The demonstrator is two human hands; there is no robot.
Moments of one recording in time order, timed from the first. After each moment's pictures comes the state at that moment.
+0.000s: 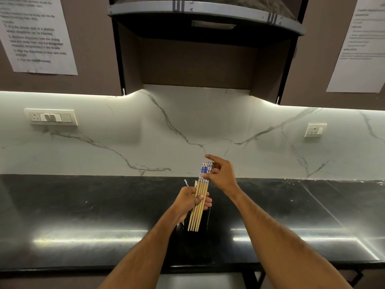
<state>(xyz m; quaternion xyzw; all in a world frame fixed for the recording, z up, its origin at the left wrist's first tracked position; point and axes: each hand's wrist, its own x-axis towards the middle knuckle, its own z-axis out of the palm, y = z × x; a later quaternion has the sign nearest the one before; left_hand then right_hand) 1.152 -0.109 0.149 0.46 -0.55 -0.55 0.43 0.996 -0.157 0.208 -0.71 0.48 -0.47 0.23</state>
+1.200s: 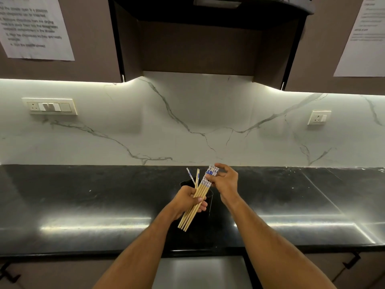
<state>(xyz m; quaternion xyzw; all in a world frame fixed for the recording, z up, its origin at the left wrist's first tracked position) 1.170 -0.102 0.117 0.52 -0.59 -0.52 0.33 1.008 -0.136 0.149 -0.48 0.54 -0.57 0.39</state>
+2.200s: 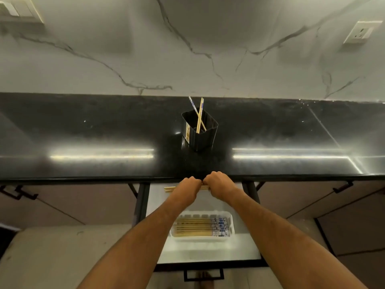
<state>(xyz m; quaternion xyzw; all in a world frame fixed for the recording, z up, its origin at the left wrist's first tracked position) 1.152 -0.015 -0.051 0.59 -0.79 -0.19 -0.03 1.005 -0.032 -0.020 -0.84 0.52 0.08 0.12</state>
